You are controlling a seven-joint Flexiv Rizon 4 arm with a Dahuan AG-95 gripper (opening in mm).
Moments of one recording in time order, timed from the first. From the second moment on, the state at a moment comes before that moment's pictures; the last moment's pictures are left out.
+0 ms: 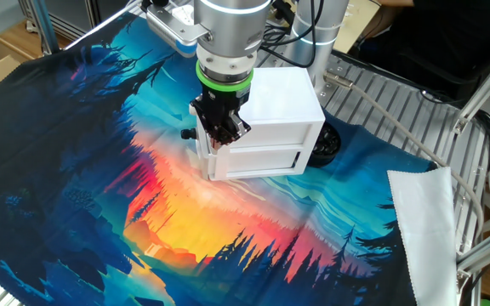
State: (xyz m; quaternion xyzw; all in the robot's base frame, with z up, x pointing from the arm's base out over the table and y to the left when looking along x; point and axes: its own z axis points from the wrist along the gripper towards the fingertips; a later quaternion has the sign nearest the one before) arm 0.500 0.000 0.170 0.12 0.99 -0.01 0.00
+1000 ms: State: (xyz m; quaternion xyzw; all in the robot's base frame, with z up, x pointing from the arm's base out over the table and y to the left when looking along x) arm 0.500 0.000 0.170 0.24 0.97 -0.01 0.00
